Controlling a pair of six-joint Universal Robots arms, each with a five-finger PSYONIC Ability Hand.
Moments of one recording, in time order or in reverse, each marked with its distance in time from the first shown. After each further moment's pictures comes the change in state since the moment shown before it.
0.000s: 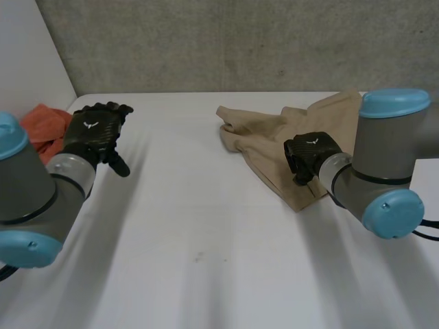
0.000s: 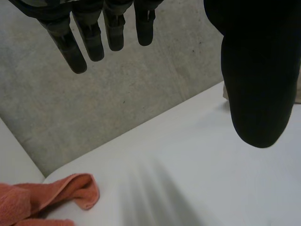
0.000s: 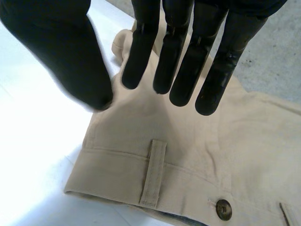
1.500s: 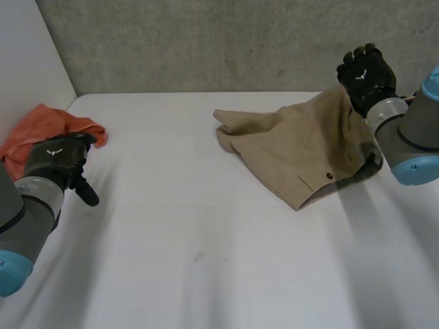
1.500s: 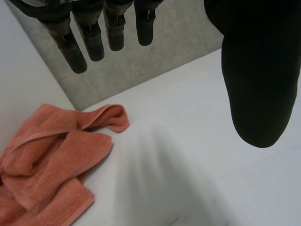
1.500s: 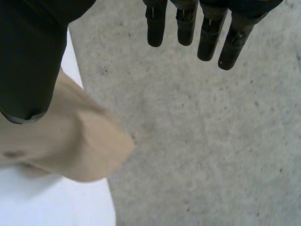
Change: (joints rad) left arm 0.089 0.136 -0.153 -0.147 -0.106 -0.011; right arm -0.230 0.119 -0.223 -0.407 -0.093 -0.680; left_hand 0.000 0.000 0.000 0.000 0.000; right_hand -0.681 -0.808 -0.834 -0.820 -0.802
